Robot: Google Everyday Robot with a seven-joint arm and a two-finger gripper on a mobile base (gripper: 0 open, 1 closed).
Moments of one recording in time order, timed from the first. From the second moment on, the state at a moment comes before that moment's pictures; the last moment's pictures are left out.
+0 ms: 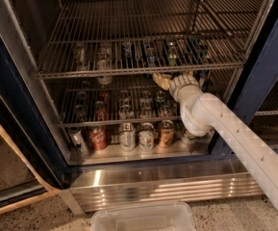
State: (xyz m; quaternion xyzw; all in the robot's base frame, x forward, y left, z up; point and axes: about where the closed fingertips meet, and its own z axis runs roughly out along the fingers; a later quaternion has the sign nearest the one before) arm 0.783 -0.145 0.764 -0.10 0.72 0.06 0.68
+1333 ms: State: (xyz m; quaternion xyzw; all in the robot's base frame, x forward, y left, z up) arm 0.817 -0.145 0.766 -0.10 0.72 0.04 0.69
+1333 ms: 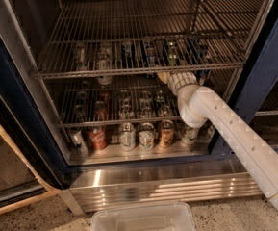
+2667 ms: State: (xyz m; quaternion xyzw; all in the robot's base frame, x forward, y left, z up) arm 0.810 -0.161 0.759 -0.08 0.72 0.03 0.69
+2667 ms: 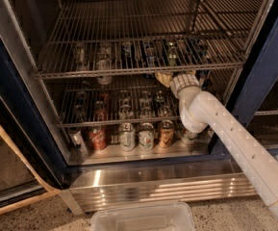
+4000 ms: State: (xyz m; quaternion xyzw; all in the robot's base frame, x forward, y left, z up) arm 0.764 -0.141 0.761 -0.07 0.70 0.05 0.70
